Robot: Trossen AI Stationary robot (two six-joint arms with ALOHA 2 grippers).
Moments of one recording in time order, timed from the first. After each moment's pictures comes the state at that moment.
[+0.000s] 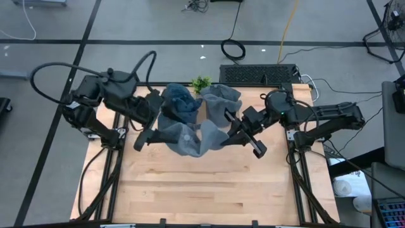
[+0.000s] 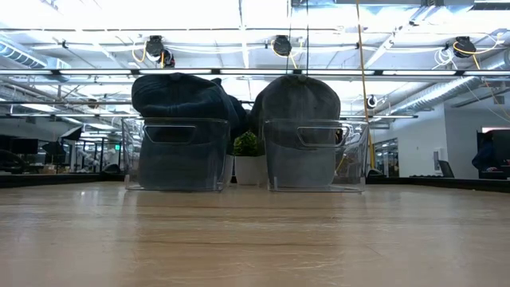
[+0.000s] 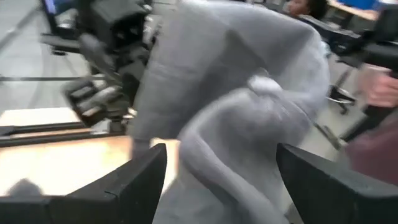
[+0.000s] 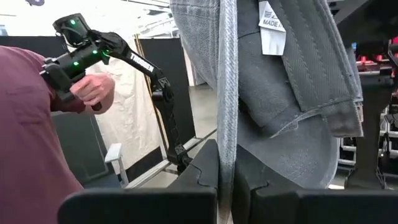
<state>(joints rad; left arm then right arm) -0.17 1.57 2.31 -1.05 0.18 -0.11 0.08 1.28 1.27 0.18 -0.48 0.23</state>
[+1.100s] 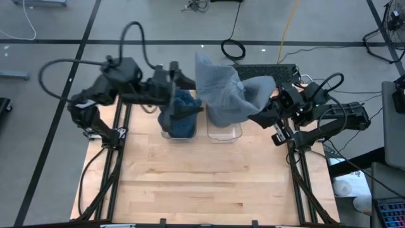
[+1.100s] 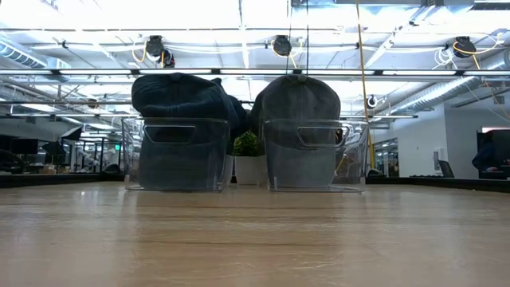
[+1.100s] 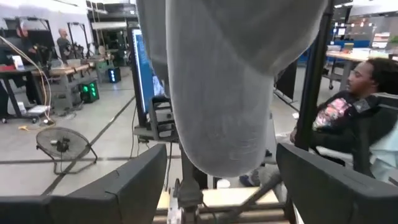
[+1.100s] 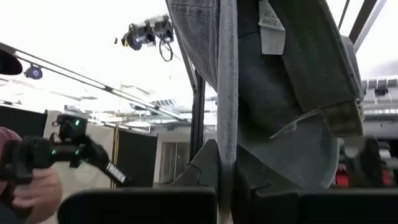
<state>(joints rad) -0.09 1.63 2.31 -0.65 -0.03 0.02 0.08 1.17 1.27 0.56 -0.31 0.17</state>
